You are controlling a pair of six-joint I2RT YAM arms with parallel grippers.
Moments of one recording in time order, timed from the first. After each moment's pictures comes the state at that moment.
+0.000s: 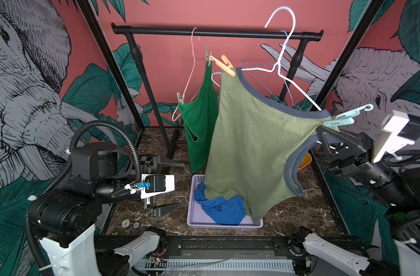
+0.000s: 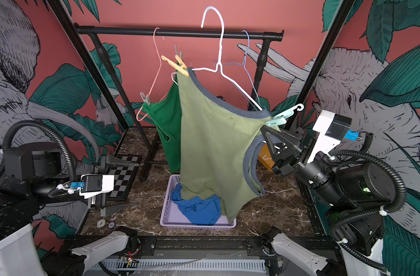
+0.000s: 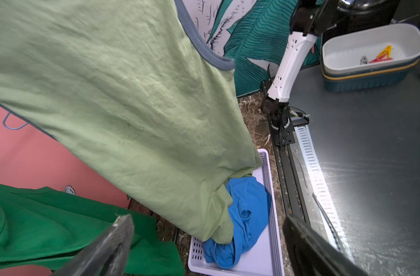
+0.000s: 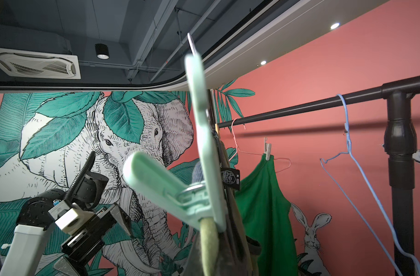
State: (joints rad) left arm -0.32 1.07 2.11 -1.62 0.92 0.97; right arm 0.61 0.85 1.71 -0.48 -0.26 0.27
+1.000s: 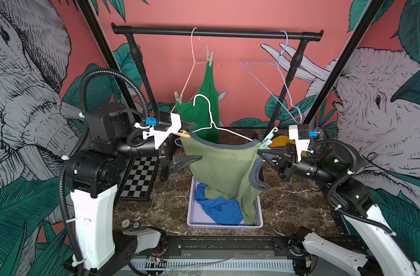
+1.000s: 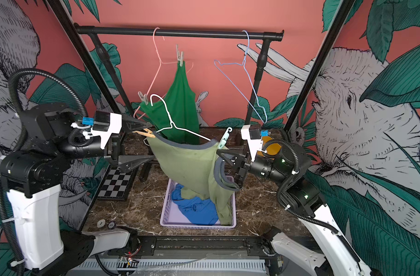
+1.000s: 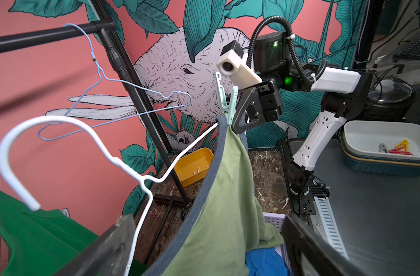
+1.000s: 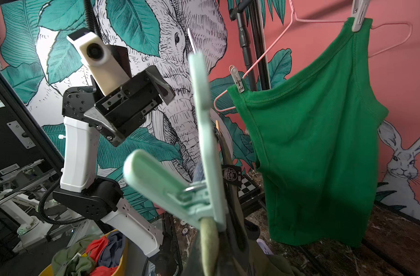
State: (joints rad) left arm -0.32 1.27 2.18 -1.18 1.02 0.51; right arm 0.61 0.89 1.33 -0.35 -0.61 0.31
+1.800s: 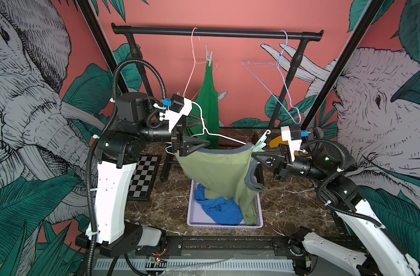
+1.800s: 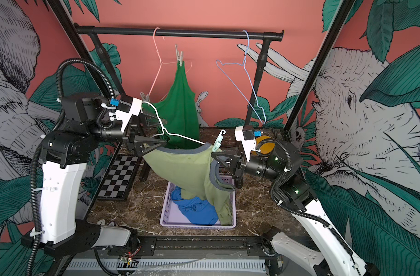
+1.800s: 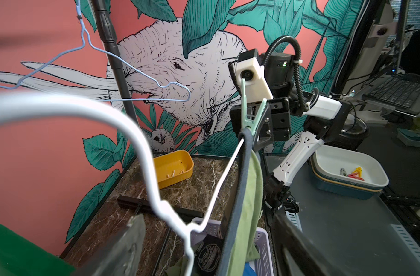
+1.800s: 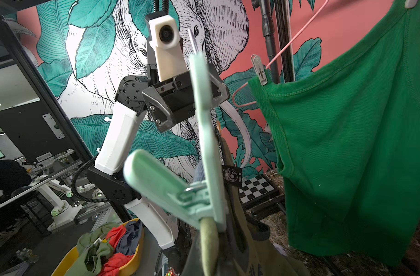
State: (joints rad) left arm -0.31 1.38 2.12 -1.06 1.16 0.35; right arm 0.61 0.92 1.27 -0.24 -0.72 0.34
